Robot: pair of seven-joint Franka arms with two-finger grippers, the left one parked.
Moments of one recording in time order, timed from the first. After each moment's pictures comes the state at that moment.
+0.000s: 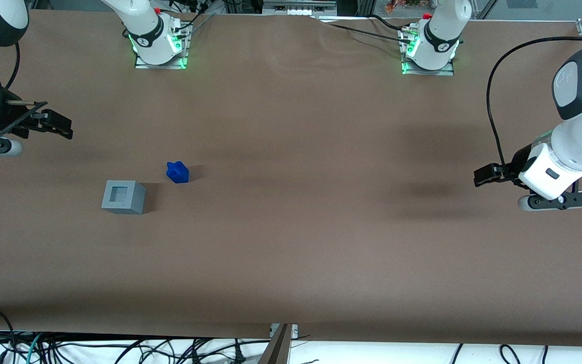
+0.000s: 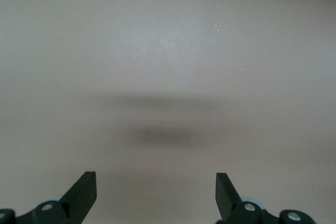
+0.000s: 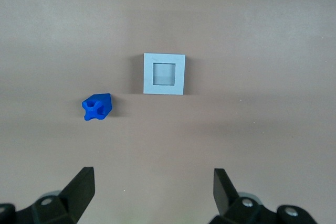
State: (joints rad) arm 0.13 0.09 -0.10 -1.59 -0.04 1.59 0.01
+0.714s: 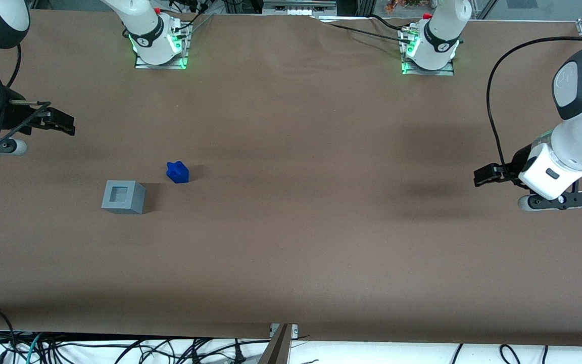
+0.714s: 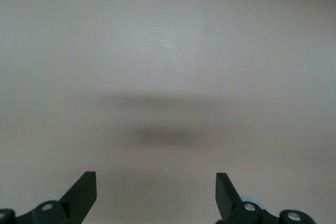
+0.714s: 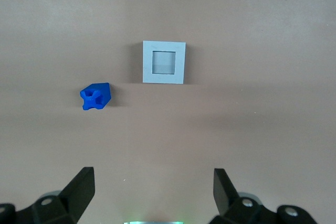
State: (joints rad) arm 0.13 0.09 -0.11 -1.59 -0.04 1.54 0.01
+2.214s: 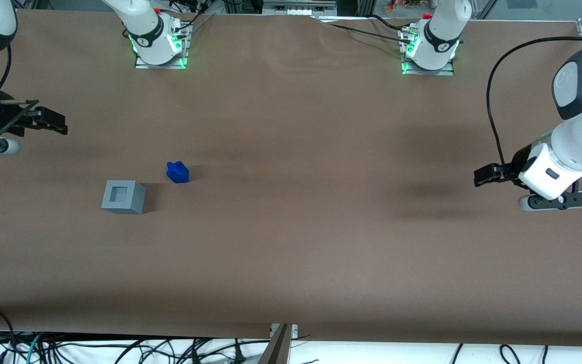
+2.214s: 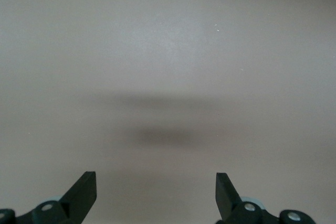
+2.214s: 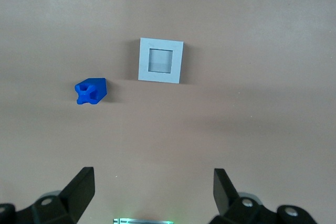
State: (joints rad) arm 0.09 0.09 -0.10 -1.59 -0.03 1.54 -0.08
